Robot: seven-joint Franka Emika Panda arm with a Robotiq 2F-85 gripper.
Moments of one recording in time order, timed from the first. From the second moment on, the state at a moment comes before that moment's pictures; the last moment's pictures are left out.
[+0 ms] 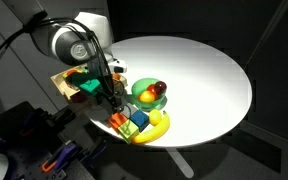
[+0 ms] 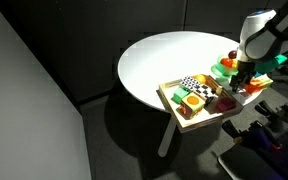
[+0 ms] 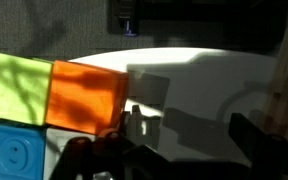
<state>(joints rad) -0.01 0.34 -0.13 -2.56 -0.14 2.69 -0.03</state>
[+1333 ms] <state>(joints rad) -0.01 0.34 -0.16 -2.57 -0.14 2.69 0.02</state>
